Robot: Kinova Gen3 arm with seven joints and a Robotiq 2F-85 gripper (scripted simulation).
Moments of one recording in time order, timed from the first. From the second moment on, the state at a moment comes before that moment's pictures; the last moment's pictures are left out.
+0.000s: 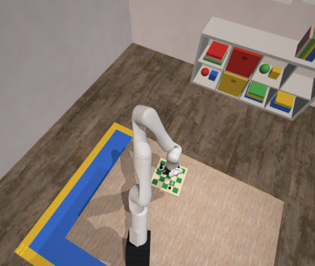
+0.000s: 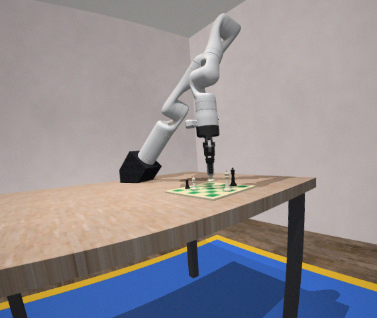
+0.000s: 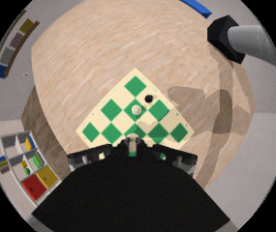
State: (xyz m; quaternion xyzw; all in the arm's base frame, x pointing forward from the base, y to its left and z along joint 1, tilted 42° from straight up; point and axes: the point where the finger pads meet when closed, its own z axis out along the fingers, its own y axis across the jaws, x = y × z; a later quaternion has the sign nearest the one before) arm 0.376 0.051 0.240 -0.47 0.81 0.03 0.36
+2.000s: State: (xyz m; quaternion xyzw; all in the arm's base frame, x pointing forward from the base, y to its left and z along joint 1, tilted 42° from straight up) arm 0.383 0.059 0.221 -0.47 0.81 0.04 0.35
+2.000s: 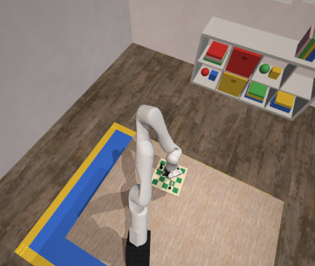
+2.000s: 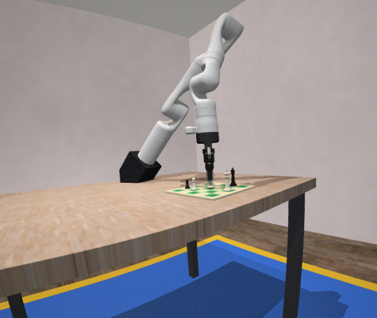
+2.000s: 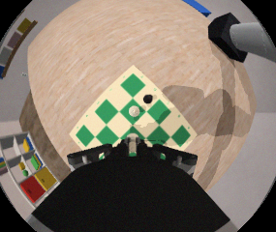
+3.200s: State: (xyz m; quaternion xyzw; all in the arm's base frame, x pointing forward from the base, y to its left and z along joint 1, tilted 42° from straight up) arm 0.386 0.061 0.218 -0.47 0.81 0.04 0.35
